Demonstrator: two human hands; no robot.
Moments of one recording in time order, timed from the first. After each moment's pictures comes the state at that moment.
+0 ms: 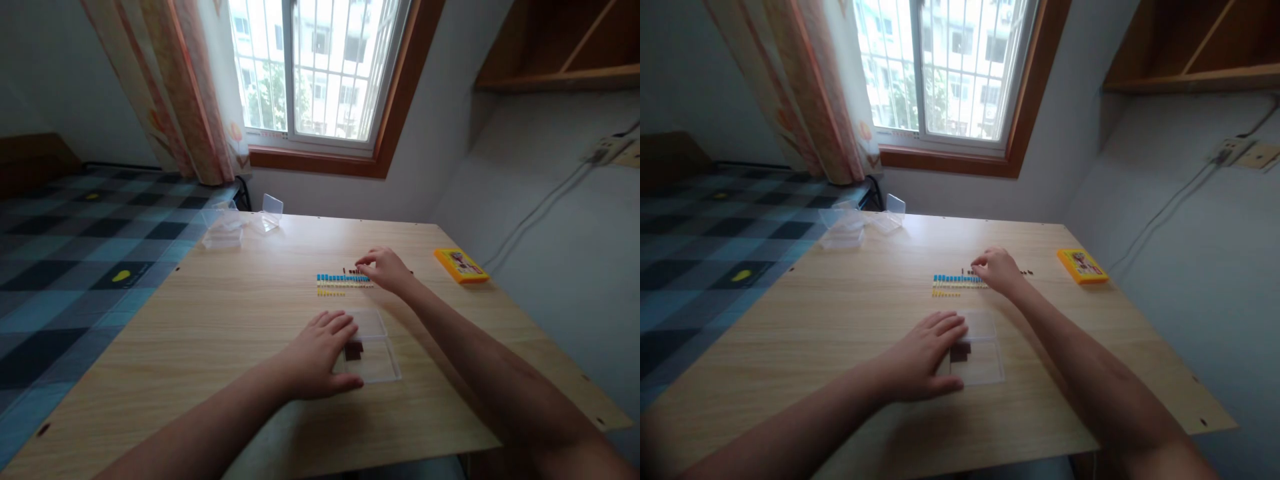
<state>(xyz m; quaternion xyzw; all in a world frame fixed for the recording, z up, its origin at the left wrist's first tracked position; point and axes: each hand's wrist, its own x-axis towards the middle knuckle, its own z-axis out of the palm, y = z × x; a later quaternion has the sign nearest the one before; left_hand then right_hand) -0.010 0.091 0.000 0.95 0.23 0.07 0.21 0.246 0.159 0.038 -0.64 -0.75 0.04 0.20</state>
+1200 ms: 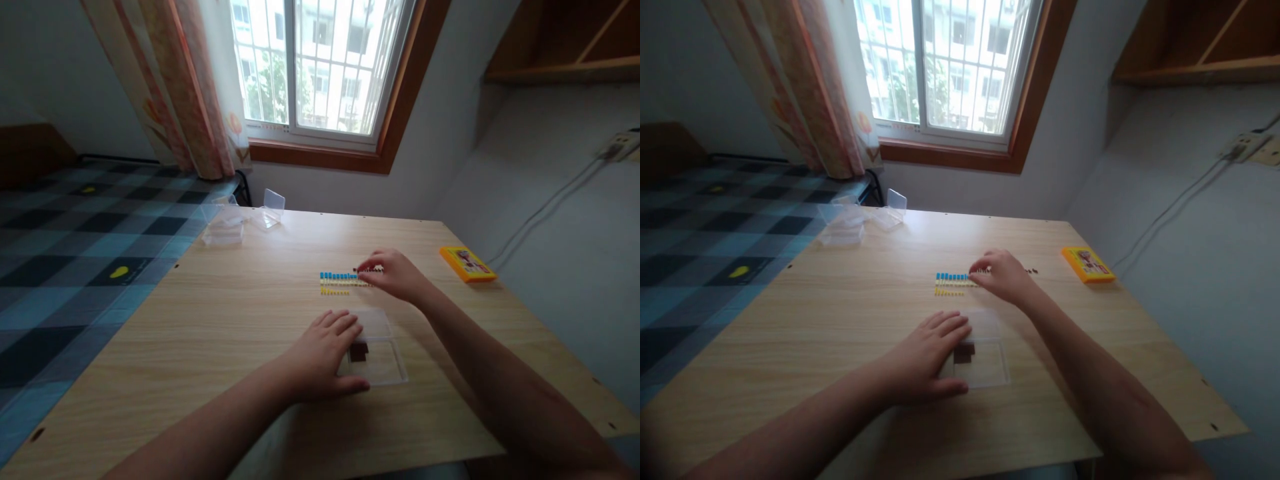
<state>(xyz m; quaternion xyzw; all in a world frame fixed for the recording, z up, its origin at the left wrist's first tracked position) -0.011 0.091 0.000 0.95 0.22 0.06 0.21 0.237 0.131 0.056 -0.58 -0.78 0.08 0.22</state>
